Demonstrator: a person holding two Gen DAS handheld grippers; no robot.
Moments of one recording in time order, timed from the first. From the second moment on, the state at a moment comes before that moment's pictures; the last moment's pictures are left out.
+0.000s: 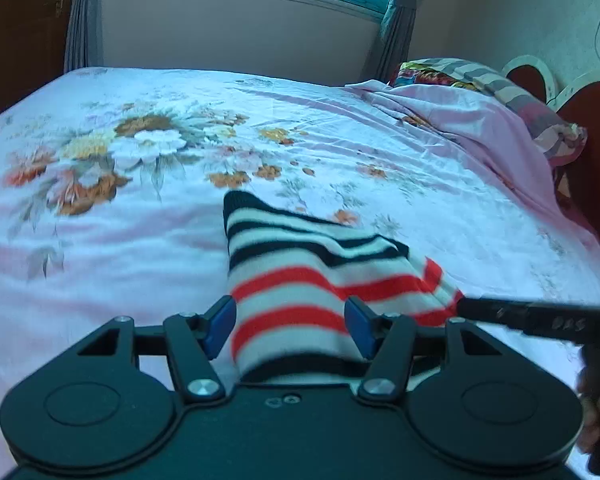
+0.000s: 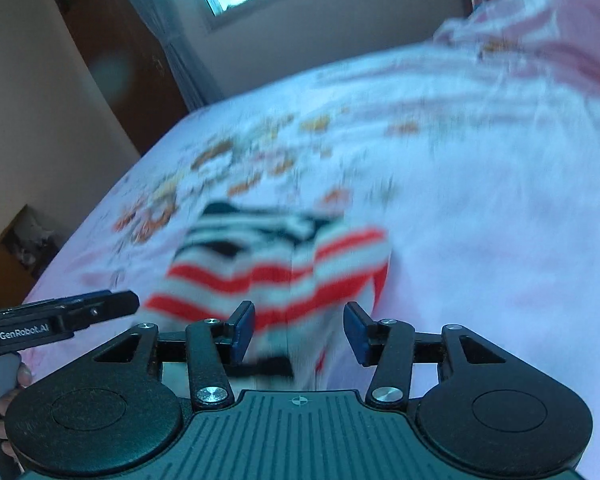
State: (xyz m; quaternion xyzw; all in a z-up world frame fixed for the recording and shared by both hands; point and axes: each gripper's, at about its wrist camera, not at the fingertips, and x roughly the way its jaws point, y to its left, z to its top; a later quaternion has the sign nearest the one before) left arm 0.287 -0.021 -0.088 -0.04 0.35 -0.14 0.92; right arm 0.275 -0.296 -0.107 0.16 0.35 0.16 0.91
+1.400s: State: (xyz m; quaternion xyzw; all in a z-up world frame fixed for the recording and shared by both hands) left arm 0.238 -0.035 -0.148 -0.04 0.42 -0.10 0.90; right arm 0.217 -0.246 -0.155 0.04 0.41 0.13 0.90
